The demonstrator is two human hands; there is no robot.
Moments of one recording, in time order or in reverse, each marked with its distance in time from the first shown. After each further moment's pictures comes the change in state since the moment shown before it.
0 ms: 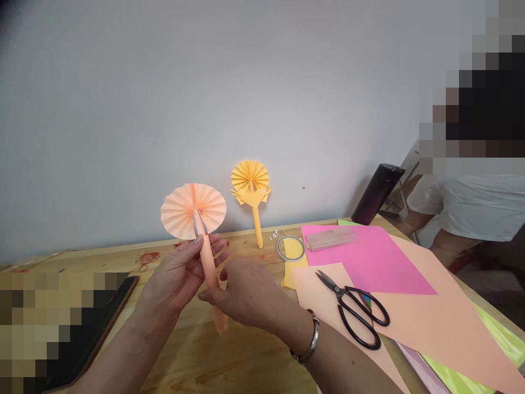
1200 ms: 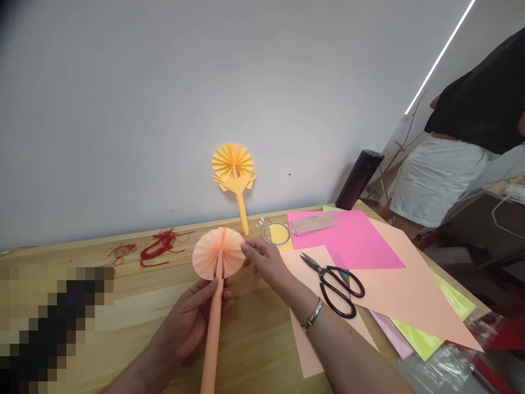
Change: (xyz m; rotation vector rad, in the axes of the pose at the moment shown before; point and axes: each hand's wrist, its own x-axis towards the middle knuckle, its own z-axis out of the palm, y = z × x) left_hand -0.039 -0.080 -0.032 -0.027 -0.030 -0.363; right_hand -0.011 0.083 0.002 0.715 0.189 0.277
